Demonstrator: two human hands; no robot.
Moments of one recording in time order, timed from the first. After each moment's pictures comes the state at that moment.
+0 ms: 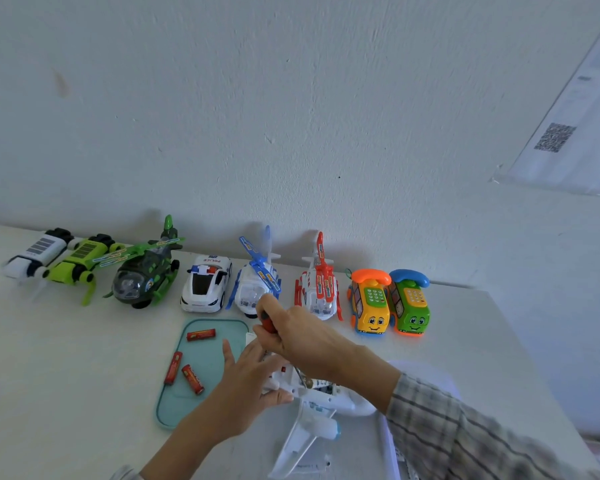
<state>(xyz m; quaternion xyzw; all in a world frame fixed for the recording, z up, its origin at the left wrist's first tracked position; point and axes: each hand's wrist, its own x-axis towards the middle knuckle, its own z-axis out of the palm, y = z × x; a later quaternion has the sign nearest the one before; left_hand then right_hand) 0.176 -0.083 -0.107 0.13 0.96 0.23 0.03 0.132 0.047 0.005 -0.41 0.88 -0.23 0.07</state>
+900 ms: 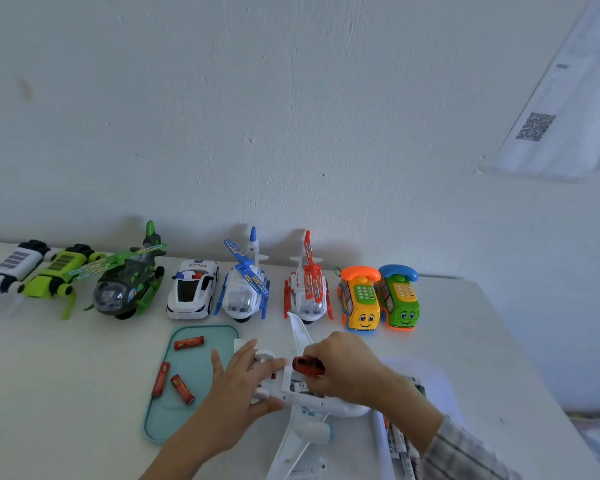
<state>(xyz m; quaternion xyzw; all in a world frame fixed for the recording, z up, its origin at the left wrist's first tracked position) 0.172 -0.087 -0.114 0.14 0.95 0.27 0.08 0.129 0.109 -0.025 -0.32 0.94 0.00 0.10</state>
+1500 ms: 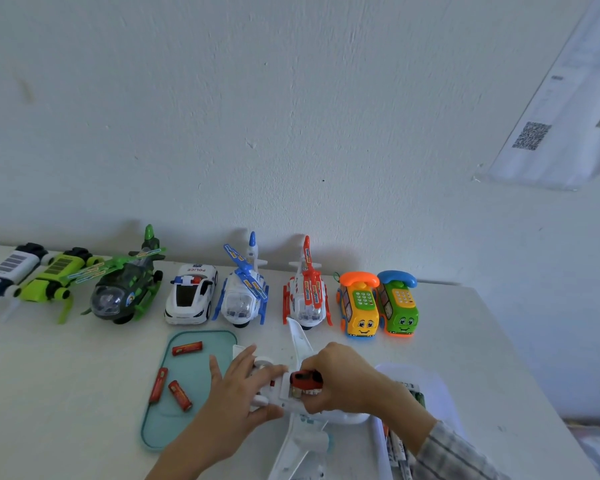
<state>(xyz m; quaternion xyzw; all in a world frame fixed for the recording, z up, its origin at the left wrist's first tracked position) 0.172 -0.088 -0.123 0.14 0.95 0.28 0.06 0.128 0.114 -0.040 -0.33 0.93 -0.09 0.15</state>
